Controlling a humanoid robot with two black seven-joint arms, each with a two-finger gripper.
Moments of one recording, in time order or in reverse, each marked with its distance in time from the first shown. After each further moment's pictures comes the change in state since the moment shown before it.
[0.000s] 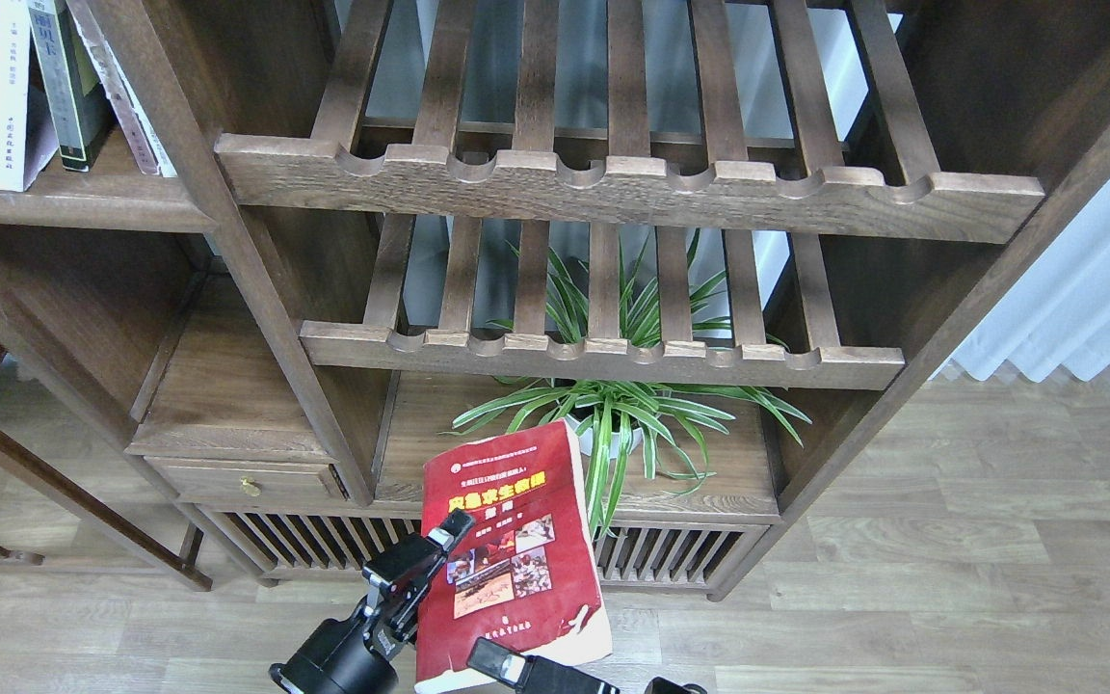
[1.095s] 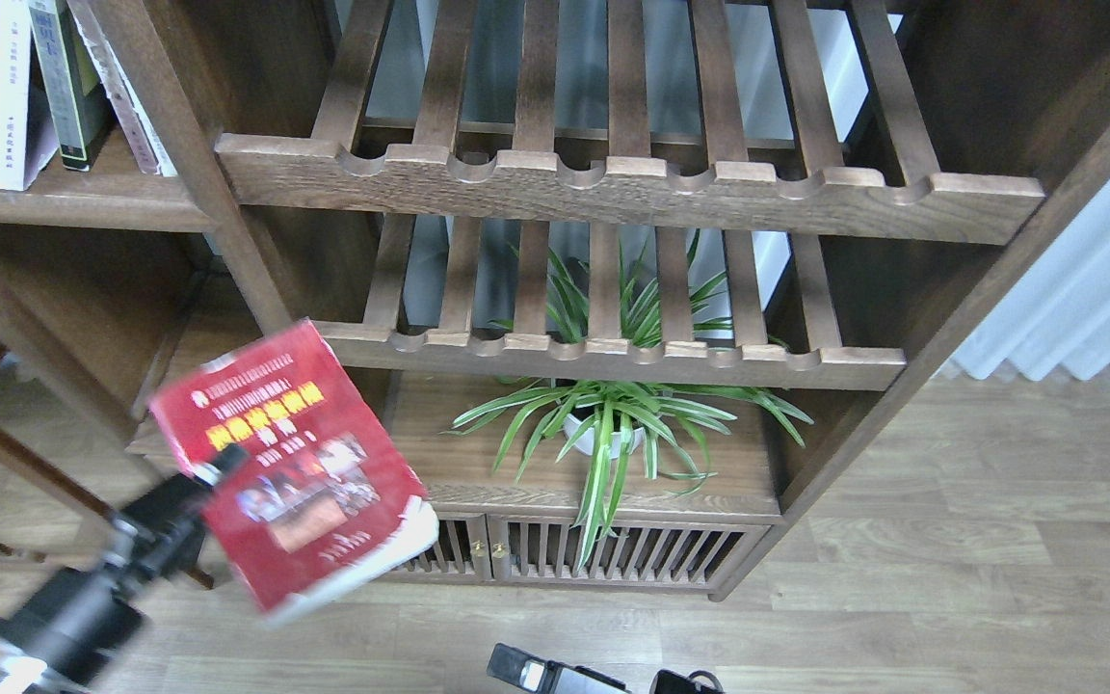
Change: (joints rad) left arm 0.259 0.485 -0.618 -0.327 0.012 0.001 0.007; right arm 0.035 -0.009 0.015 -0.057 -0.081 0.001 0.002
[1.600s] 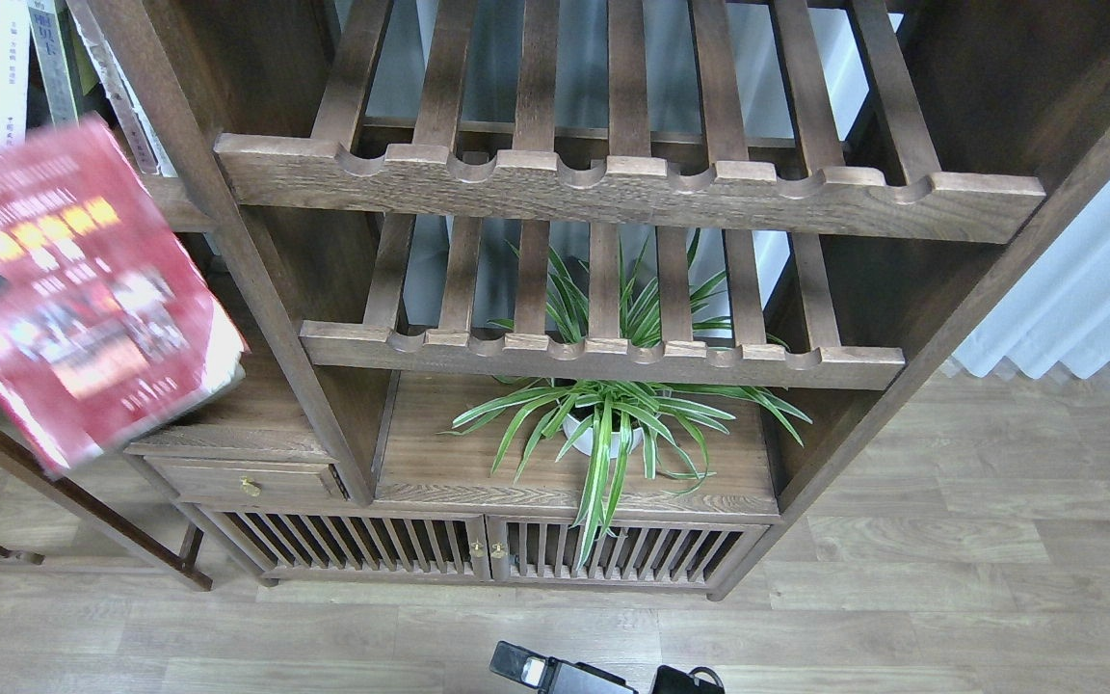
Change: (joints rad) left arm 0.020 0.139 -0.594 -0.003 0.015 0.000 0.097; right arm 0.017 0.007 0.000 -0.058 0.001 0.000 0.001
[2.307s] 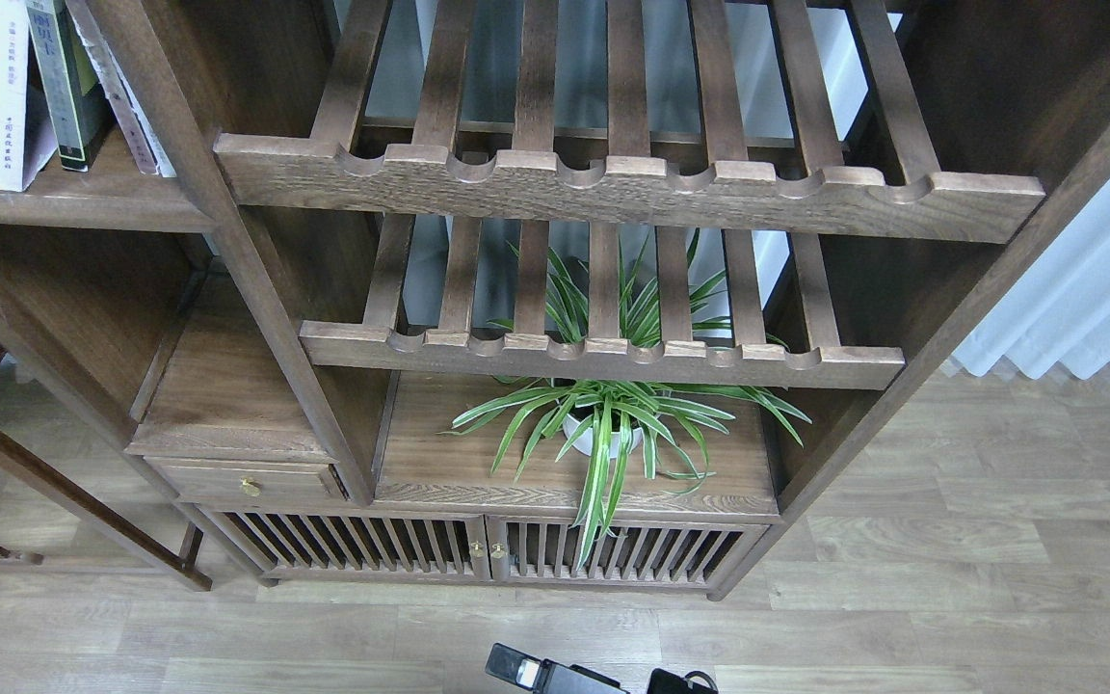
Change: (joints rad) left arm -0.428 0.029 -0.188 0.262 0.678 0.001 0.159; right arm 0.000 0.017 -0.002 -0.002 -0.003 0.000 0.000
